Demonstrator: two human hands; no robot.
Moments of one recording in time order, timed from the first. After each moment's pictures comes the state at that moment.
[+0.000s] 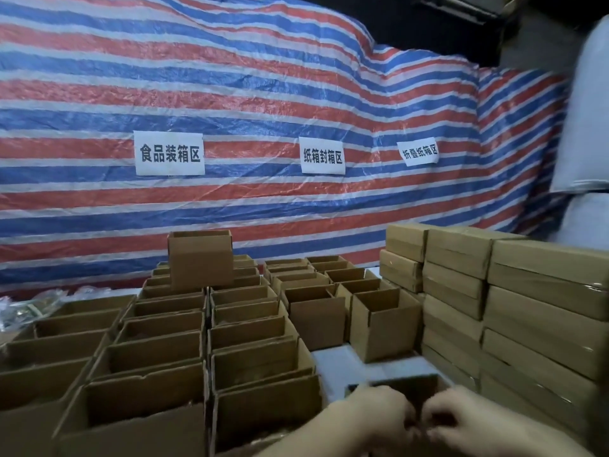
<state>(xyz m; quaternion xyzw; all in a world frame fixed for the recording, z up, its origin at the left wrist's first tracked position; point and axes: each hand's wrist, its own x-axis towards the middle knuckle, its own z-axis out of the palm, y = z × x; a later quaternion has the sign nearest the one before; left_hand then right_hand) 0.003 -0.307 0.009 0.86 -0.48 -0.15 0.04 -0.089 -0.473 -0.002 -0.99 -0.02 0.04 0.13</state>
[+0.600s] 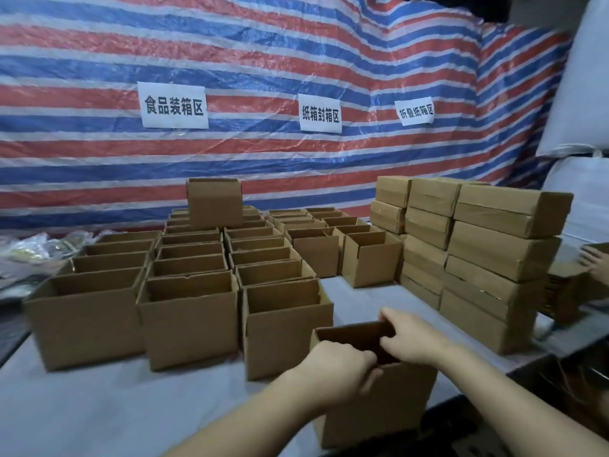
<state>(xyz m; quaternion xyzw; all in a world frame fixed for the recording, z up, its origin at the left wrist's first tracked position) -0.119 -0.183 -0.029 0.84 -0.54 0.02 0.07 -0.139 -0.374 -0.023 -0.98 0.10 -0.03 0.14</state>
